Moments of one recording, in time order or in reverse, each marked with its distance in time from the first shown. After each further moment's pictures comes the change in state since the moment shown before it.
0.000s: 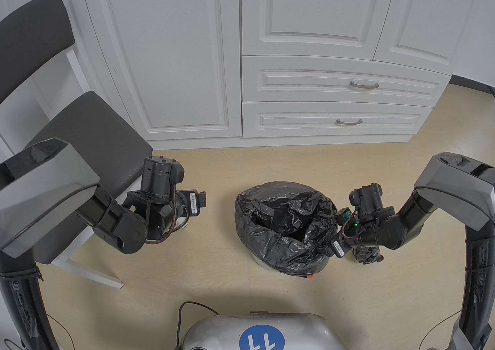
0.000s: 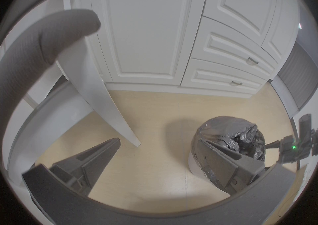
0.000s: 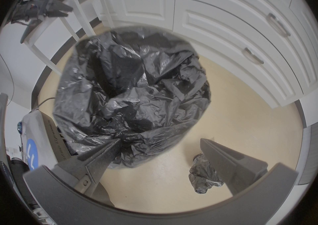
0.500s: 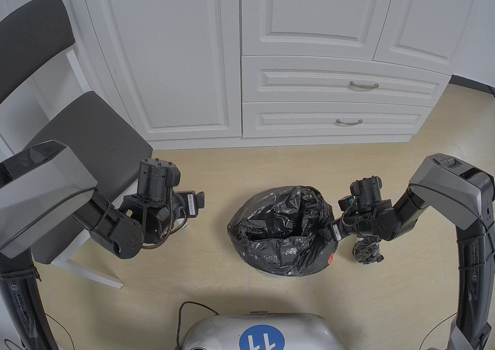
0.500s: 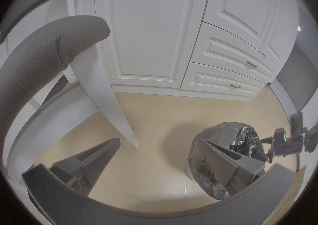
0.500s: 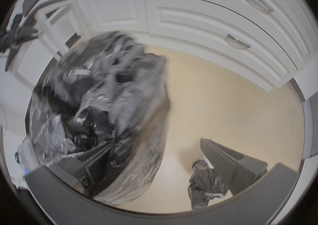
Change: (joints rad) left arm 0.001 -0.014 0.052 -0.067 0.000 -0.002; right arm -0.051 0.092 -0.145 -0.028 -0.006 0.156
